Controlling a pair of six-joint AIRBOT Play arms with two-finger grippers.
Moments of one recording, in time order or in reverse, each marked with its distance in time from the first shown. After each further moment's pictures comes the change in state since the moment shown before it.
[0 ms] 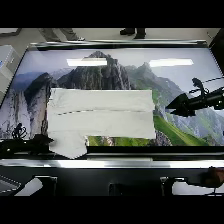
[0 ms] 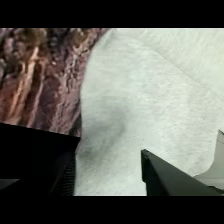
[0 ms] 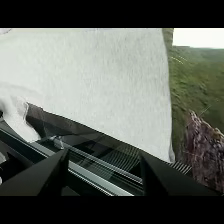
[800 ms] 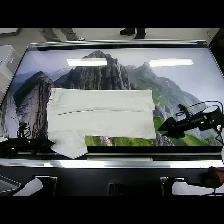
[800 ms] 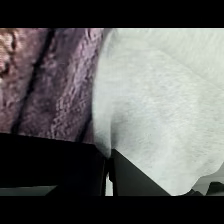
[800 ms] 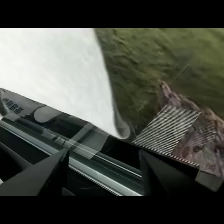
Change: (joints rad) left arm -0.054 -0.031 -0.003 -0.018 0.013 -0.010; right arm 0.000 0.002 -0.391 -0.101 -0.141 -0.080
